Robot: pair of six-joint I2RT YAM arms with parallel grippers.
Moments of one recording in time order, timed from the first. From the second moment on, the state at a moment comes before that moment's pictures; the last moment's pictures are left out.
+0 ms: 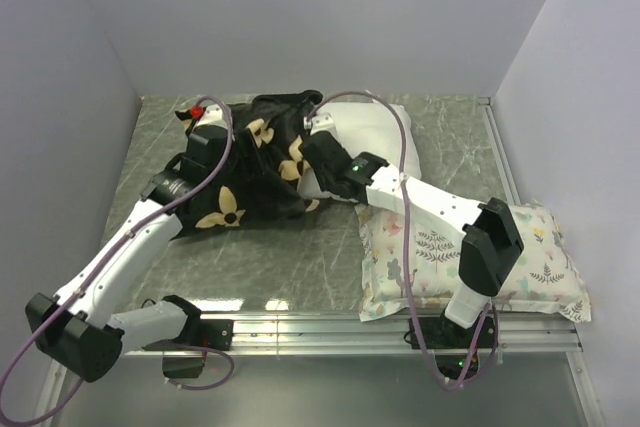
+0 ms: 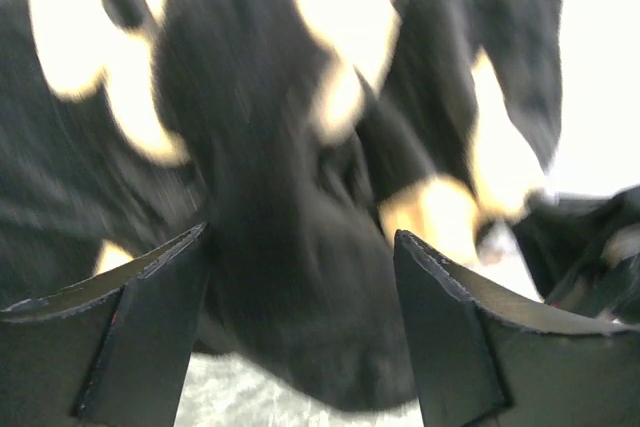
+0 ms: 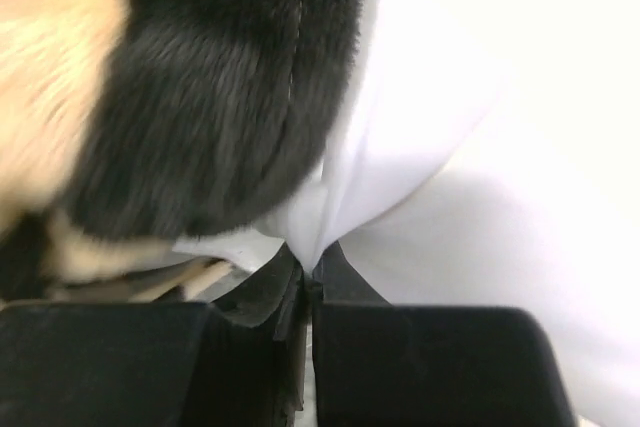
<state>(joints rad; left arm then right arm) -0.47 1.14 1.13 -0.55 -0.20 -0.58 0.86 1.69 1.42 -0.56 0.51 0.28</state>
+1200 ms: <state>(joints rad) -0.44 1.14 1.05 -0.54 -0.56 -0.65 0.75 1.71 1.94 -0.99 0.31 0.29</state>
